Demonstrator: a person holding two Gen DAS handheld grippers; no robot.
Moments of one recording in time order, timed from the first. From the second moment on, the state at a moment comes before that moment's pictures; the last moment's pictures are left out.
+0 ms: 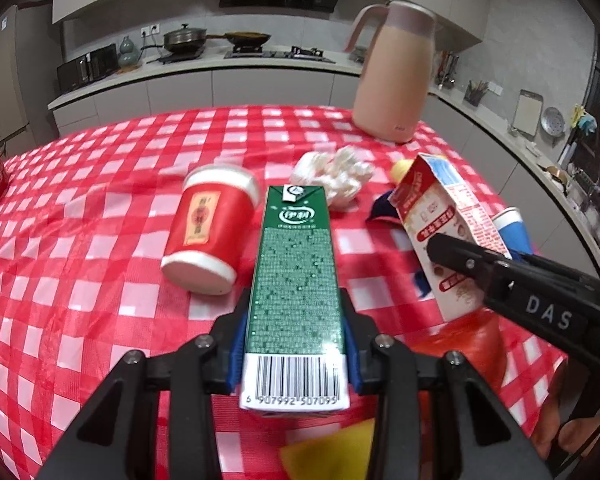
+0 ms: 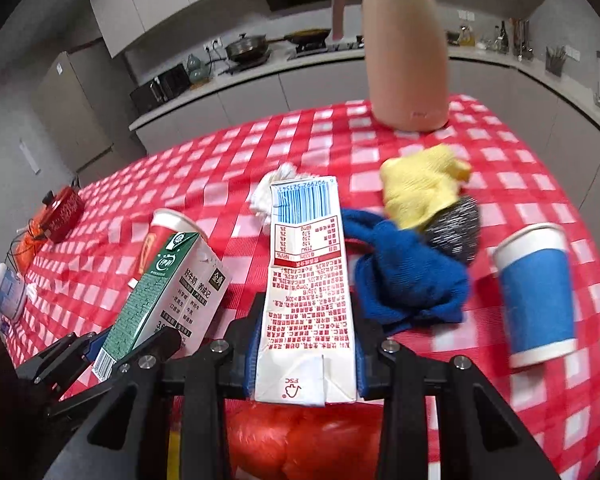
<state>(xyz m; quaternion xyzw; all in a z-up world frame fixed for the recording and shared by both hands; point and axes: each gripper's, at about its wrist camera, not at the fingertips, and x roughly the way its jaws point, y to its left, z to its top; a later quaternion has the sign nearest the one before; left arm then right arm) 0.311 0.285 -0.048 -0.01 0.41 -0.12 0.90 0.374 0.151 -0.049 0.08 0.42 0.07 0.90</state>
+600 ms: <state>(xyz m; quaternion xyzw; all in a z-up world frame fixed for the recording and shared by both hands) 0.291 0.229 -0.021 0.00 0.38 -0.22 0.90 0.300 0.070 -0.015 0.12 0.39 -0.02 0.91</state>
